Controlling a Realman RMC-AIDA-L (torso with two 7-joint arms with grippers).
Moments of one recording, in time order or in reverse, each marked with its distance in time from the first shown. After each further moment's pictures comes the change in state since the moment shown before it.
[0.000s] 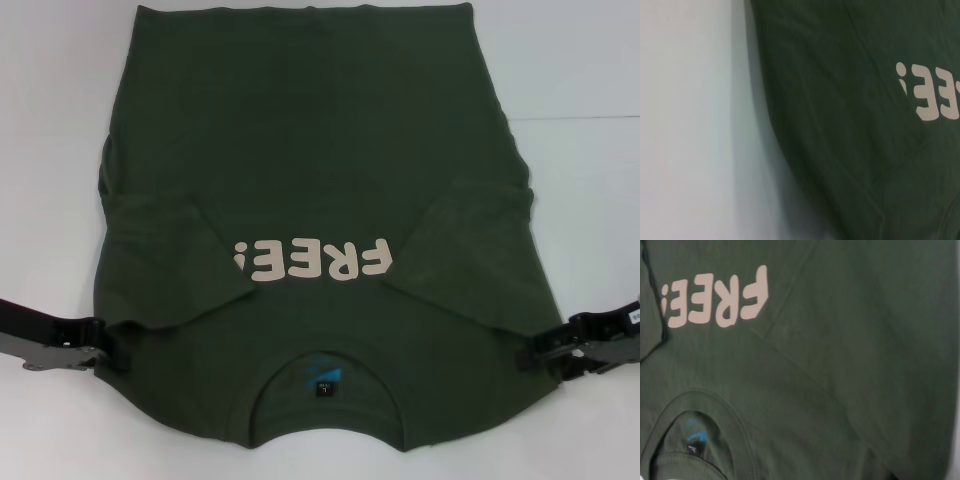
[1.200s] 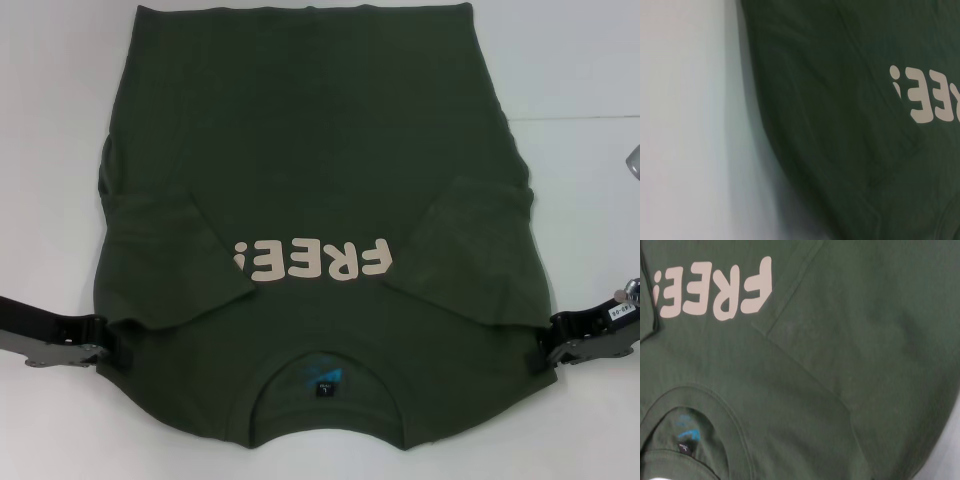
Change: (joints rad) left arm 0.000 0.000 0.000 0.000 -0.010 -0.002 0.013; right arm 0.036 0.005 -0.069 0.023 -0.007 0.037 0.025
